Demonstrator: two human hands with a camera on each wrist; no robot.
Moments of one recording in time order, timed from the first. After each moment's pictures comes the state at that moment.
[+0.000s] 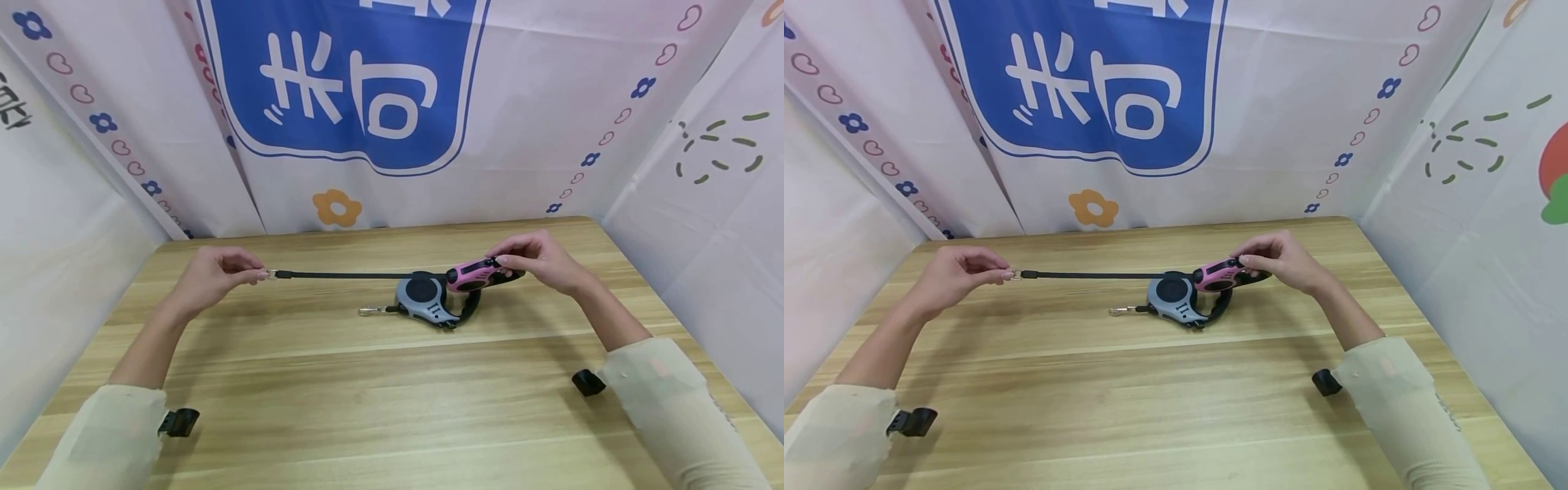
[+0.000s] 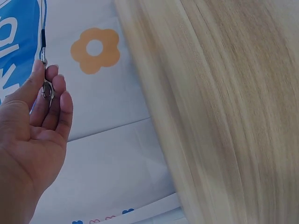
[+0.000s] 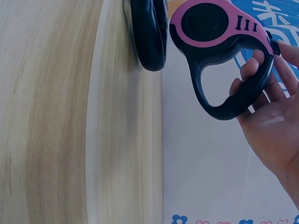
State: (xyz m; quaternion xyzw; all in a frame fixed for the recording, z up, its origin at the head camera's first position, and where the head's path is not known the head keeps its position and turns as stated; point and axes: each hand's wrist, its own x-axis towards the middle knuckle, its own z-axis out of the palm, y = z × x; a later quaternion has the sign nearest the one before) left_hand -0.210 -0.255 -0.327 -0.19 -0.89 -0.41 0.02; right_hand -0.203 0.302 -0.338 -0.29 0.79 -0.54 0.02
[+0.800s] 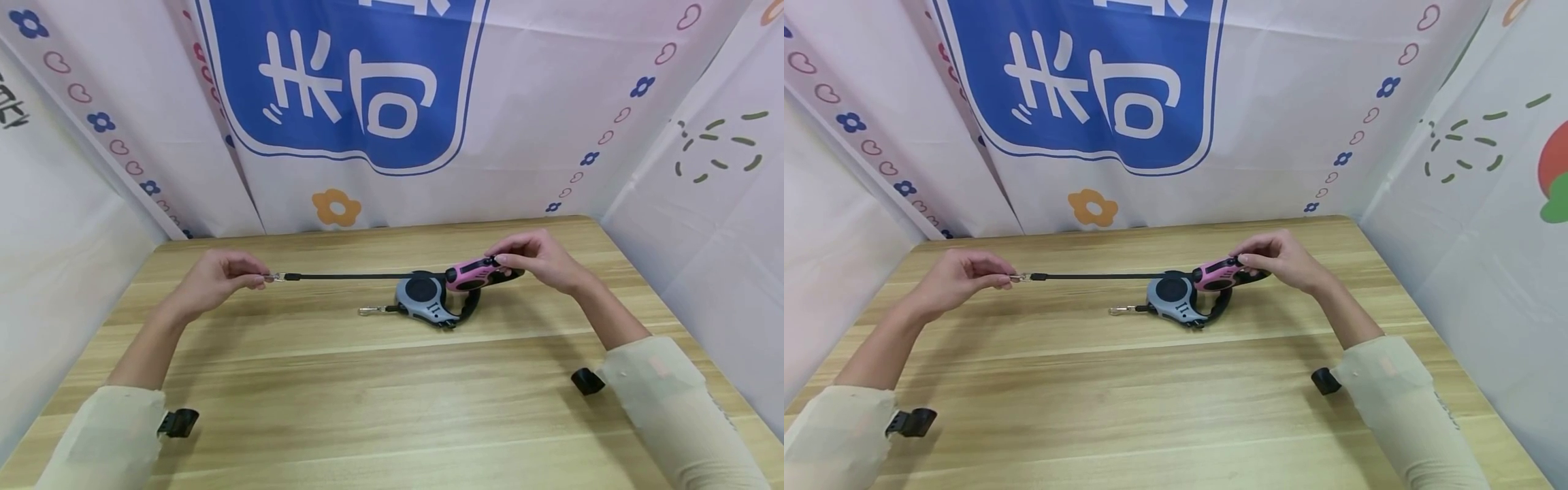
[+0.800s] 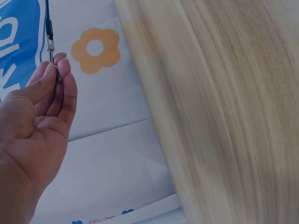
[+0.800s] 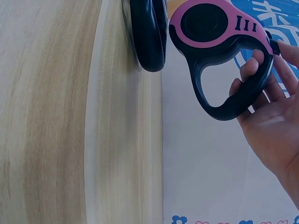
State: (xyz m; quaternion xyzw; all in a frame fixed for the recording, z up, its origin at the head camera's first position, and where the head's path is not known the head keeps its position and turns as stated) left_hand -0.214 -0.257 -0.333 -0.24 -0.86 -0.45 -0.03; right_hand -0.203 0.301 -0.338 -0.29 0.79 -0.53 0.02
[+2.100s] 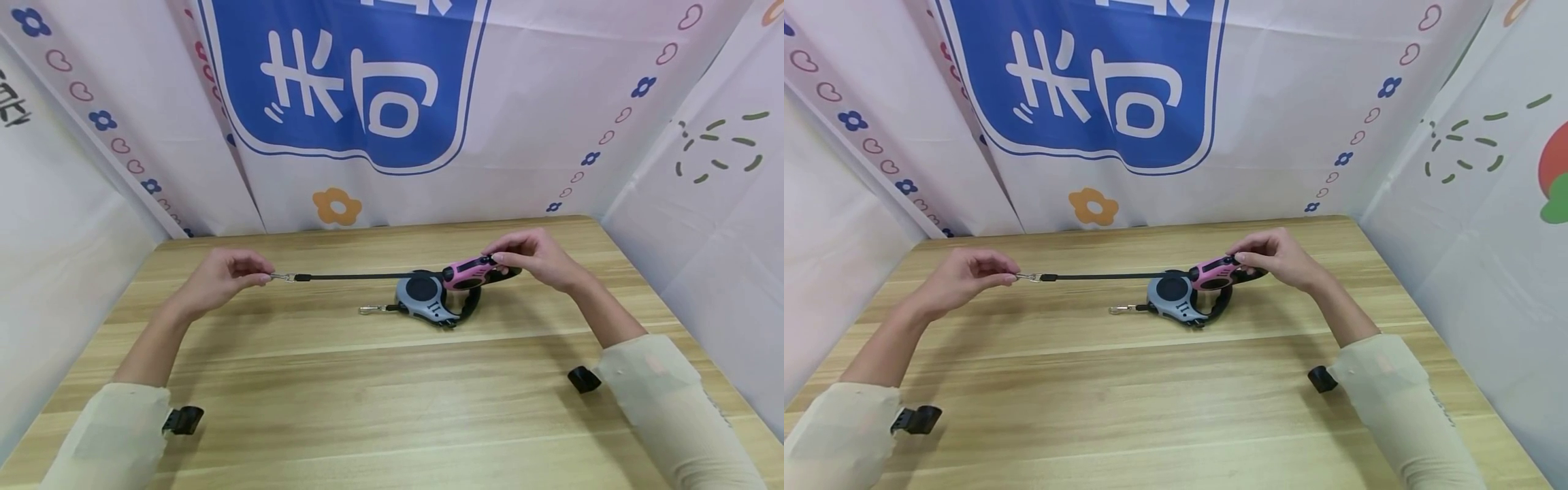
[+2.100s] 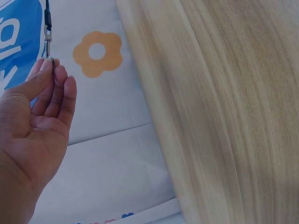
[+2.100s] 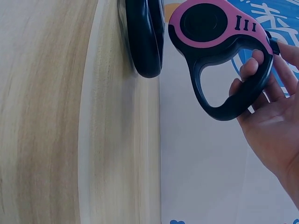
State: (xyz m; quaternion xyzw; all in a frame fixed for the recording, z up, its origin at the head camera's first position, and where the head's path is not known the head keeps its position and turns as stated) left_hand -0.214 -0.252 -0.334 -0.26 -0.86 -0.44 -0.01; right_hand -0.204 0.295 -0.335 -0.29 0.79 -0.53 0.02
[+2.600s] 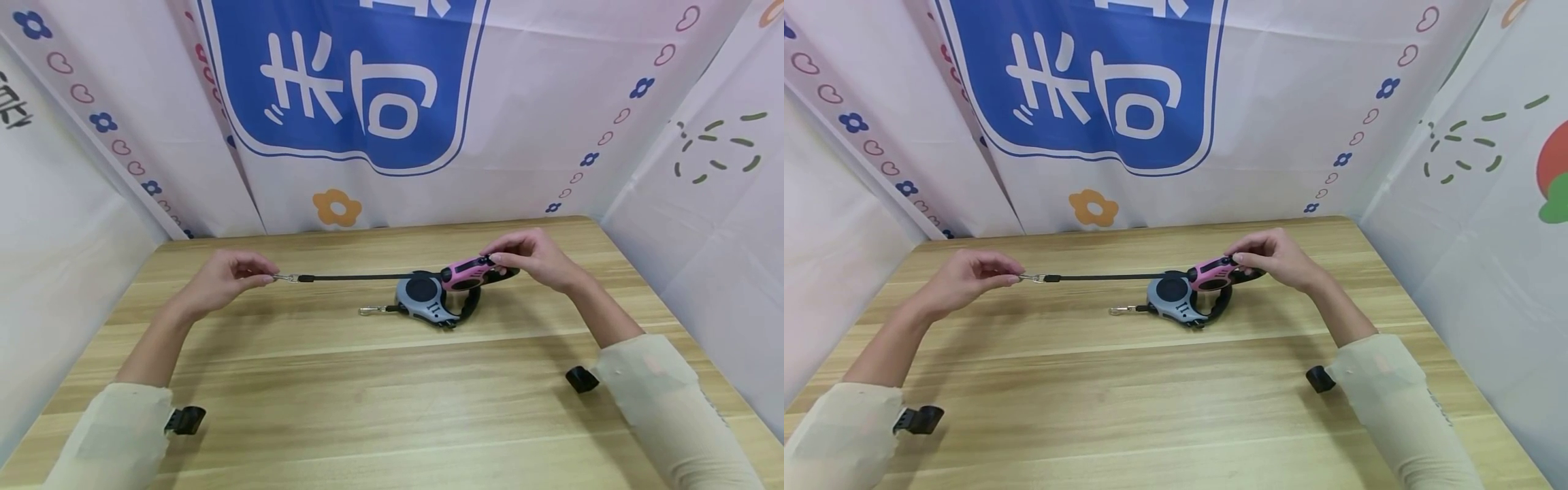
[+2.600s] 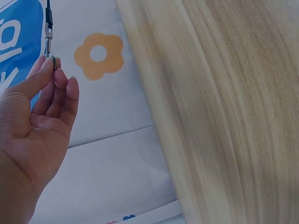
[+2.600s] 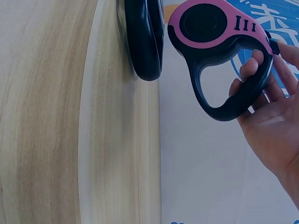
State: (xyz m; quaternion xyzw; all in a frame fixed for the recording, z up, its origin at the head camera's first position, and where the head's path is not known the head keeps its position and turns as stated) left_hand -0.214 -0.248 -0.333 -0.26 -0.87 -0.43 -0.01; right_hand -0.206 0.294 -0.336 -0.30 0.79 -0.53 0.01
